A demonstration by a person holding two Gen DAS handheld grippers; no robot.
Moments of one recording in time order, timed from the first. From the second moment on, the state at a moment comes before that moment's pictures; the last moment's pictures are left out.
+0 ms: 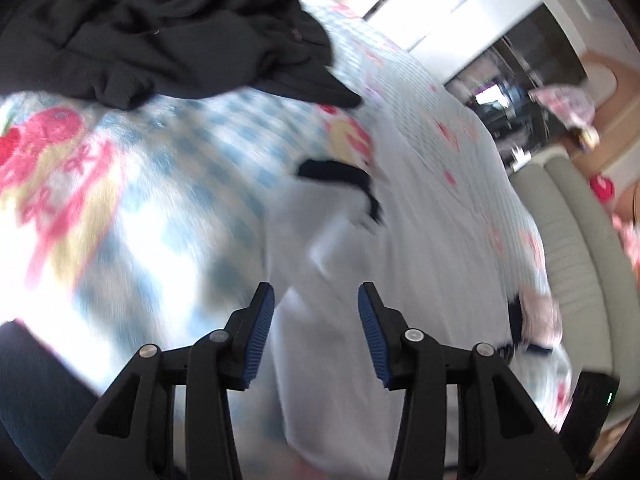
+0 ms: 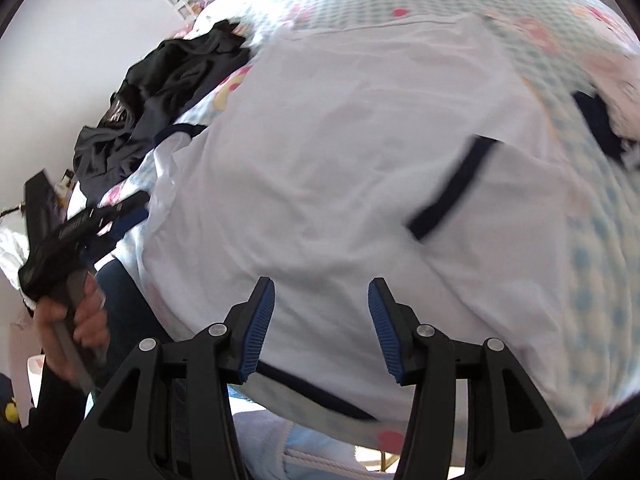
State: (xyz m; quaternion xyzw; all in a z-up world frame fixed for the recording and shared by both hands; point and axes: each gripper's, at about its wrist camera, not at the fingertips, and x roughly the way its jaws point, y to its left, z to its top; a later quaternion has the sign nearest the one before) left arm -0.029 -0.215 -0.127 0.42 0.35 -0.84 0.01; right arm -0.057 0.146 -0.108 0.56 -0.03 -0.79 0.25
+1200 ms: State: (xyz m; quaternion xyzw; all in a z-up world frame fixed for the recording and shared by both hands) left arm -0.031 -0.108 -0.095 0.45 0.19 -0.86 -0.17; right arm -0.085 0.114 -0.105 0.57 -0.01 -0.79 0.22
